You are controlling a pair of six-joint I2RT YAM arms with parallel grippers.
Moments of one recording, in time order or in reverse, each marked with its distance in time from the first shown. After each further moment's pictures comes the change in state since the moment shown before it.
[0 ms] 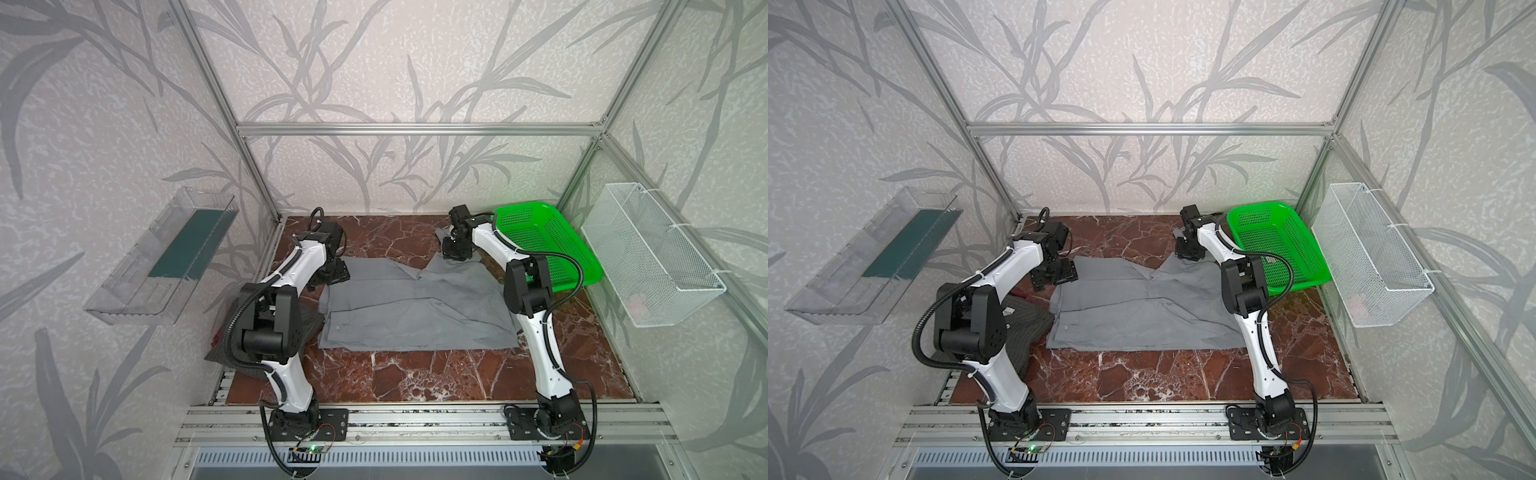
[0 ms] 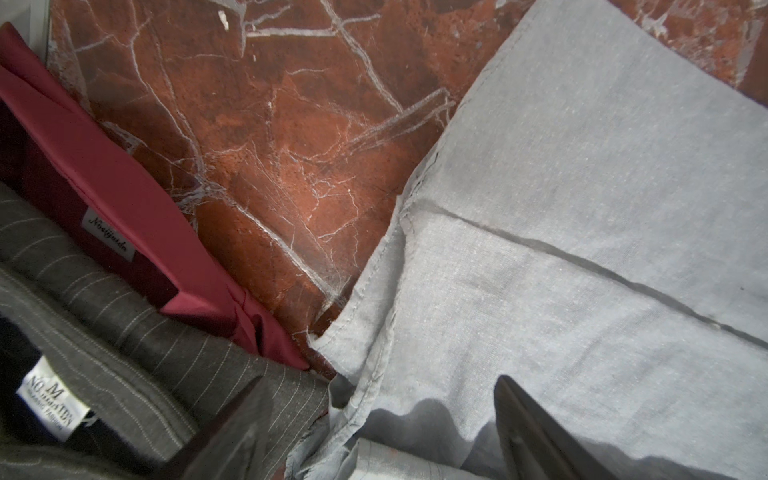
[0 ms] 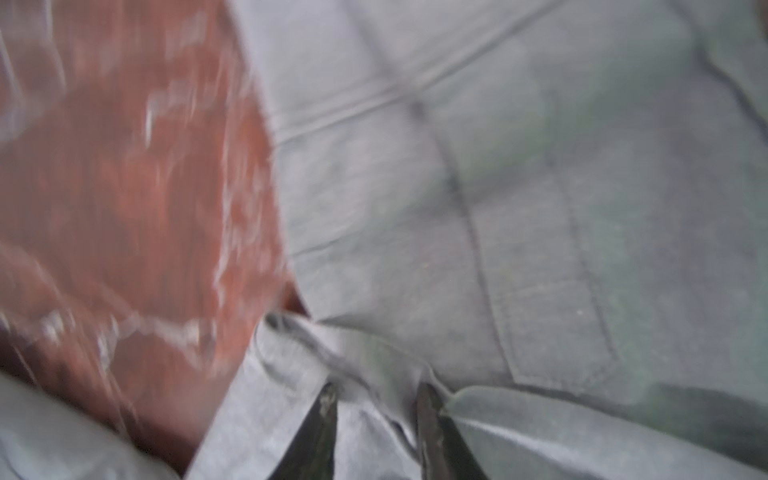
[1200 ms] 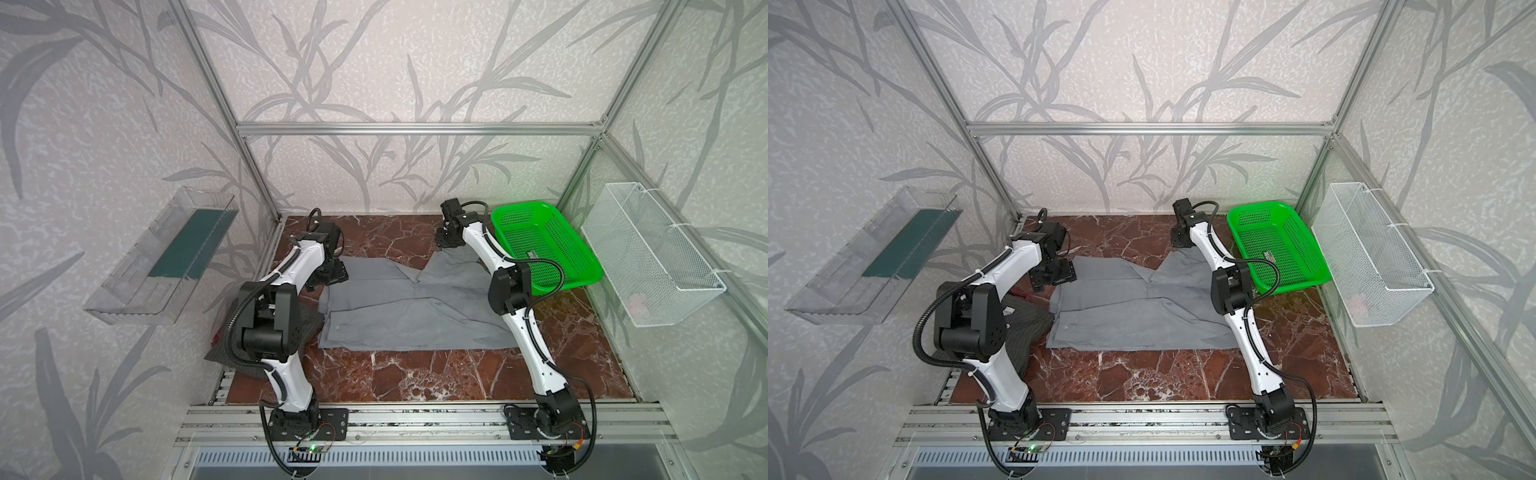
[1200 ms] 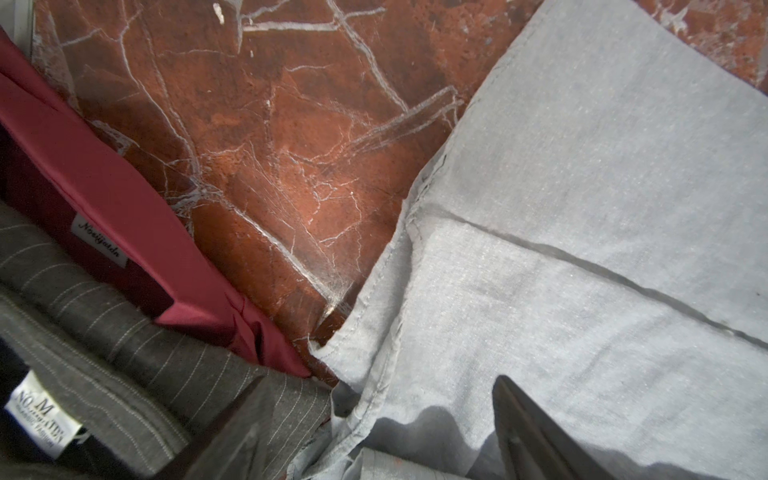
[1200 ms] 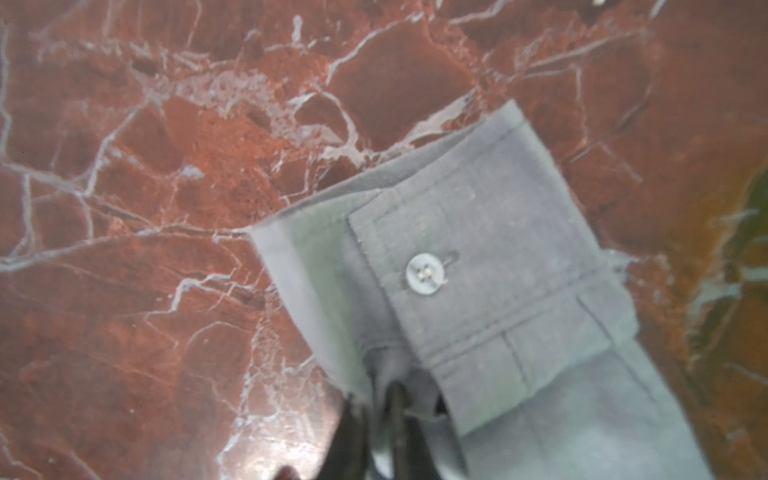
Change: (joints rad) left arm 0.021 0.010 -0.006 0.013 0.019 0.015; right arm 0.005 0.365 0.621 -0.117 0.137 -0.119
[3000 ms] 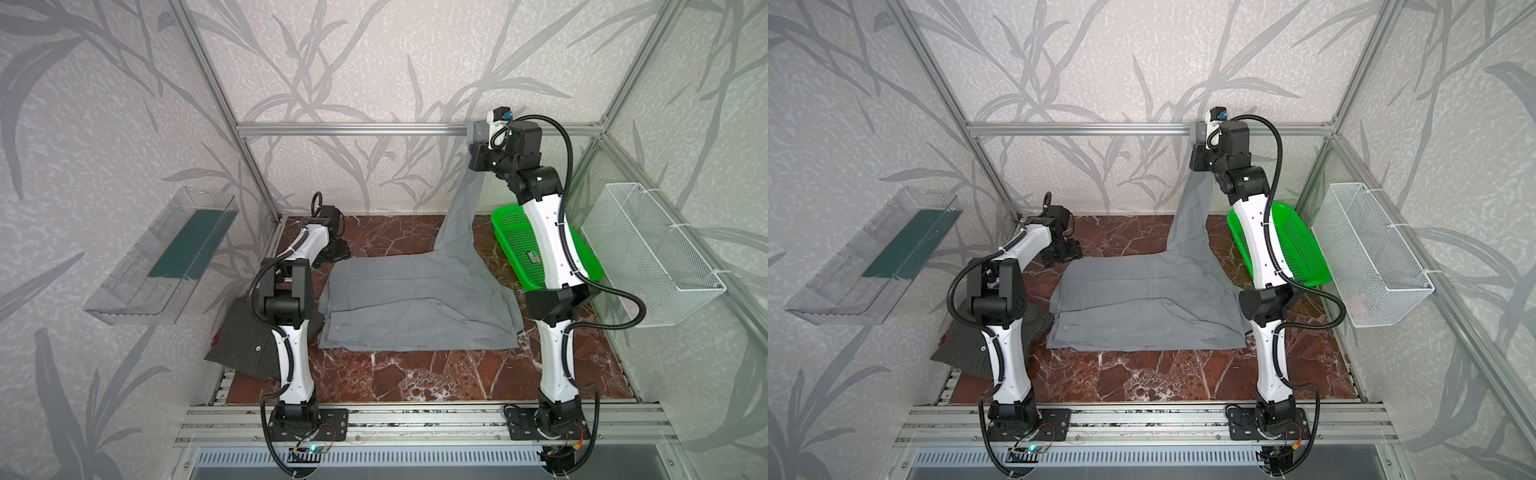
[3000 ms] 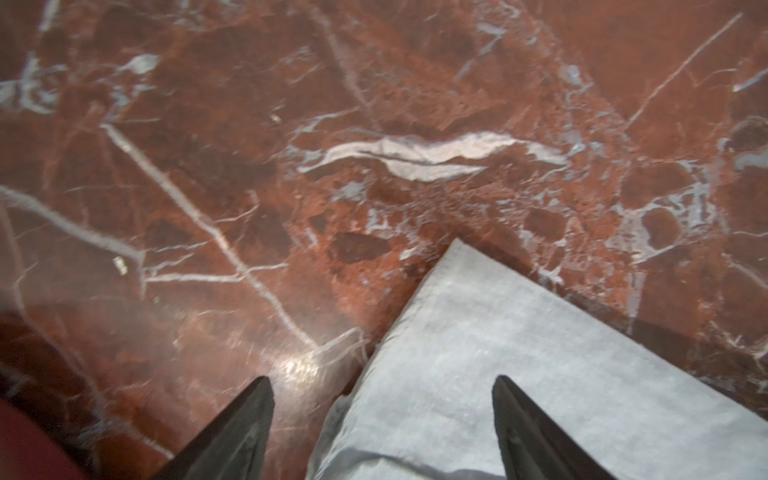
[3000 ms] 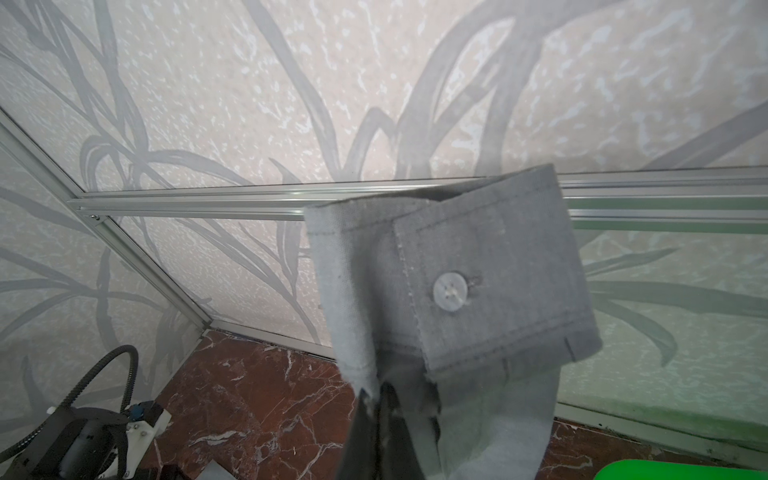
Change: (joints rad) left arm 0.034 0.356 0.378 0.109 0.057 0.087; right arm -0.089 -0.557 0.082 0.228 -0.163 -0.113
